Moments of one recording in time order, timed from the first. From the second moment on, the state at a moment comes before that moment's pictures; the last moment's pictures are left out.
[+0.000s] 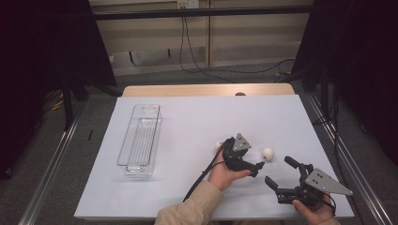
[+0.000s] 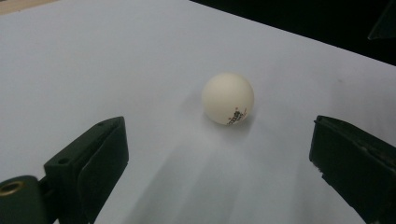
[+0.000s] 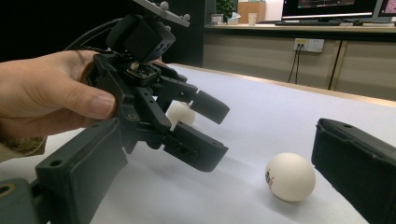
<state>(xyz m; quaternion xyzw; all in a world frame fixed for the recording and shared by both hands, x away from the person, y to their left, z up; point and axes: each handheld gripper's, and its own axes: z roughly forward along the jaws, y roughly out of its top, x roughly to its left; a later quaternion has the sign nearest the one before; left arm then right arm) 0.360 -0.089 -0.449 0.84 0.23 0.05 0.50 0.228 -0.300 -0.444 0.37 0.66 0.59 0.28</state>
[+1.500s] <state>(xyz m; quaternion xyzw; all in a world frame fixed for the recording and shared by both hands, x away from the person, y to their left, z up) 0.365 -0.110 -0.448 0.84 0.22 0.05 0.49 0.228 -0.300 -0.443 0.37 0.66 0.58 0.29</state>
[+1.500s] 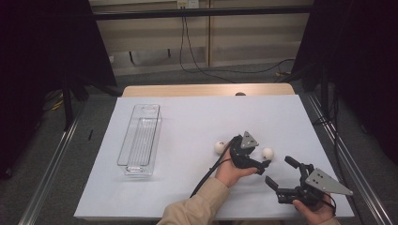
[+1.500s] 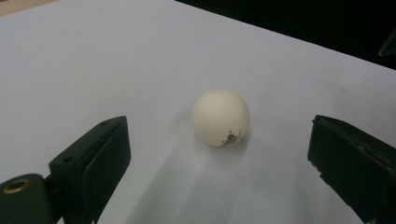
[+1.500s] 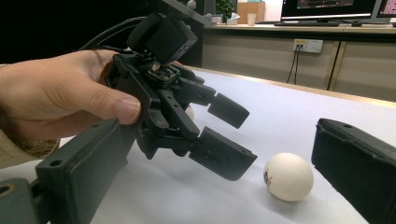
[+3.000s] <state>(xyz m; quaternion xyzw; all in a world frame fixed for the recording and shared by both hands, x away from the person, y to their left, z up) 0.375 -0.131 -0.450 0.84 0.21 0.04 0.49 0.228 -0.301 -0.443 0.37 0.66 0.58 0.29</state>
